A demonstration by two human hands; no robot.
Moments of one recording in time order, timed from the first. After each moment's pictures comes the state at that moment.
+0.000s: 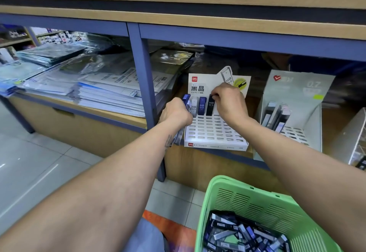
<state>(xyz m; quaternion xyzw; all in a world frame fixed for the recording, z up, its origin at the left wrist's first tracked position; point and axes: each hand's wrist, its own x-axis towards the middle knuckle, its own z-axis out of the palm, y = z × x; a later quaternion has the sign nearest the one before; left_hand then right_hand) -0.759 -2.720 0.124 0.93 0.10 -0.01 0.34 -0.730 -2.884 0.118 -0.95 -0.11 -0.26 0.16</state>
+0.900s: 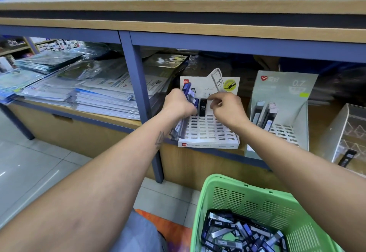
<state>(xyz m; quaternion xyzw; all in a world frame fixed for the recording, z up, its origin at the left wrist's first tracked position) -0.765 -2.738 0.157 0.89 0.07 -0.01 0.46 -0.771 -2.898 0.124 -0.92 -0.03 -0.15 0.37</state>
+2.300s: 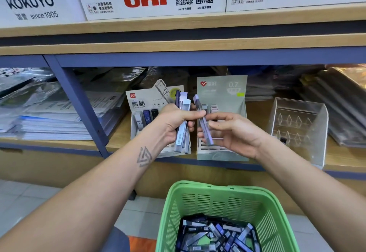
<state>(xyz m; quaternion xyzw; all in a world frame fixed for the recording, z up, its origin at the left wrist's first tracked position) -0.800 -2.858 0.158 0.63 -0.06 -0.22 0.74 -0.872 -3.033 0.146 -0.56 0.01 0.13 0.82</state>
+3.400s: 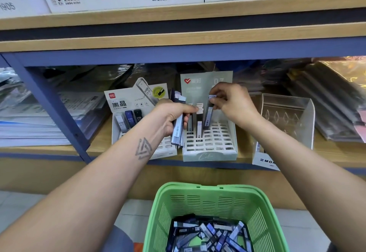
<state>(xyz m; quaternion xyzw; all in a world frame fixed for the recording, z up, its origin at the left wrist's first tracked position) -0.773 -2.906 0.156 0.69 0.04 -0.25 0.68 -0.811 -3.090 0.147 -0.89 -0.04 -0.23 0.39</state>
